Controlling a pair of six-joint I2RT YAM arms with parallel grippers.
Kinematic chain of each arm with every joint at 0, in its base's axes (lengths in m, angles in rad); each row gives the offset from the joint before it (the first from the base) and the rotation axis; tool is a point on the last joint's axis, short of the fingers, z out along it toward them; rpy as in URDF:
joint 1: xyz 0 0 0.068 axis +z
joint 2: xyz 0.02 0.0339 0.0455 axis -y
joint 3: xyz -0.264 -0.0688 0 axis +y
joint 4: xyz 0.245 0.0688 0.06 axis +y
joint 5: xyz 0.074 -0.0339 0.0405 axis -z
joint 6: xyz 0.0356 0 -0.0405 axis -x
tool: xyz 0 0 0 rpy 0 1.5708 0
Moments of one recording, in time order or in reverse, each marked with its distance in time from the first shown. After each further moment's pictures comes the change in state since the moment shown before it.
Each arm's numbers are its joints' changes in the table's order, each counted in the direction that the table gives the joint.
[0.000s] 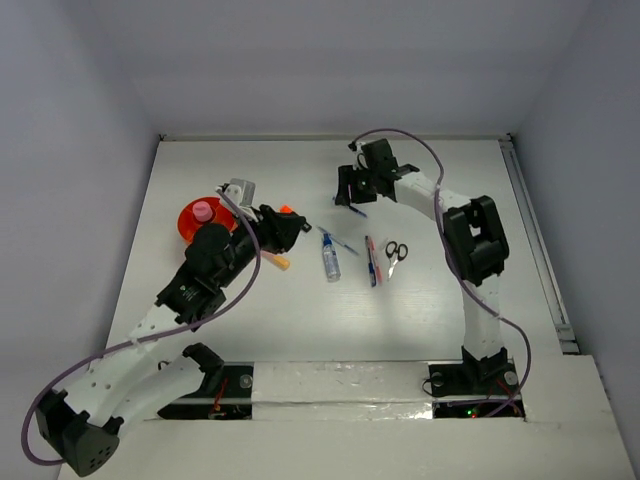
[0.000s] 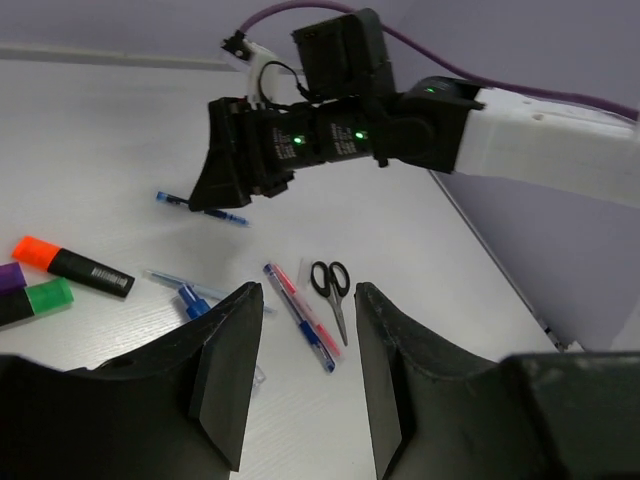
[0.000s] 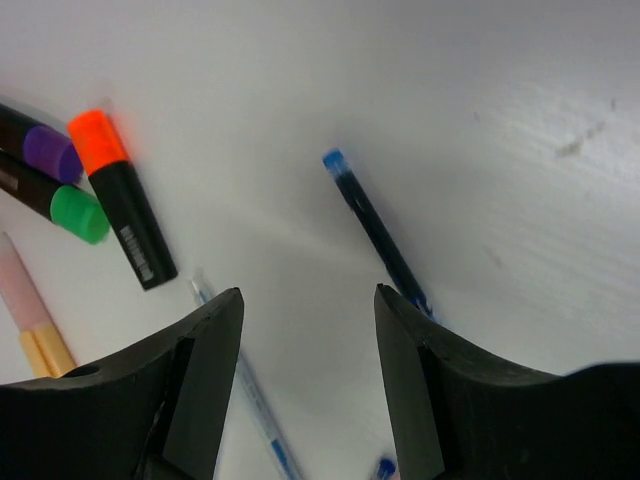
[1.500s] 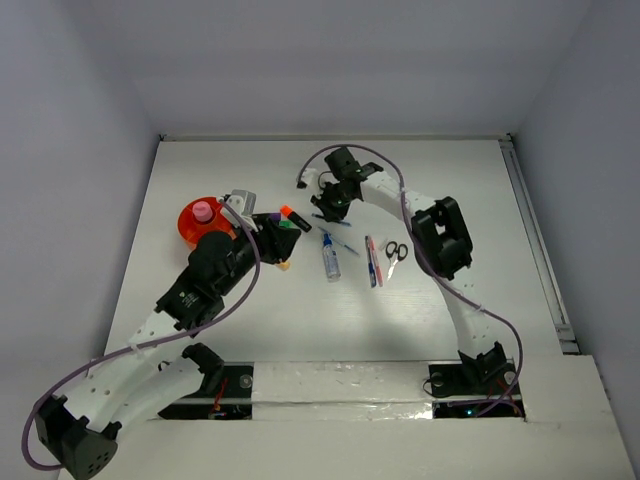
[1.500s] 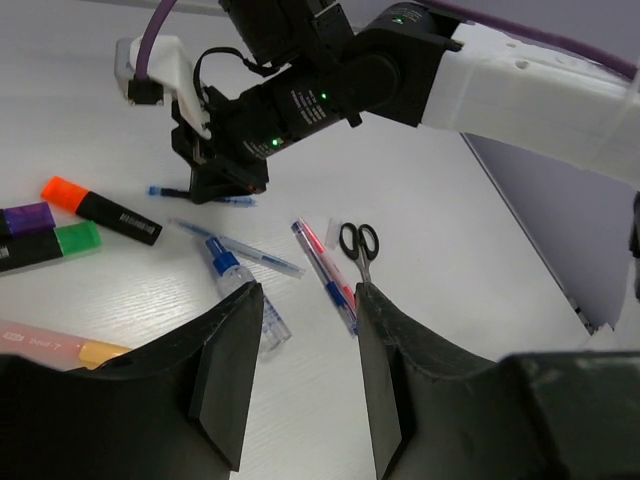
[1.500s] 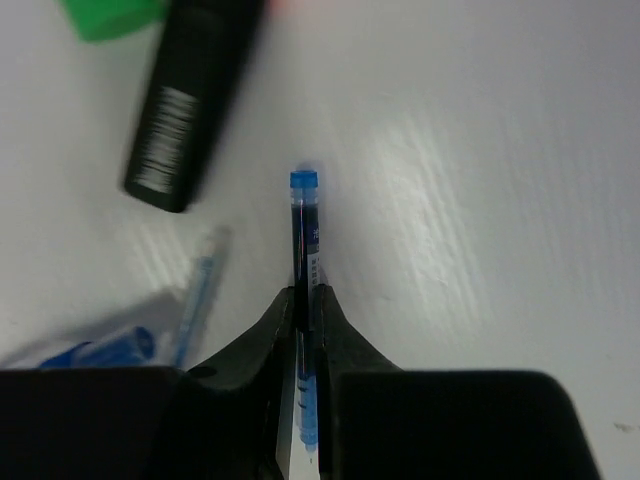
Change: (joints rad) left arm 0.000 0.061 0.053 0.092 -0.026 -0.004; right arm 0.119 -0.281 -0.400 0.370 -0.084 0.871
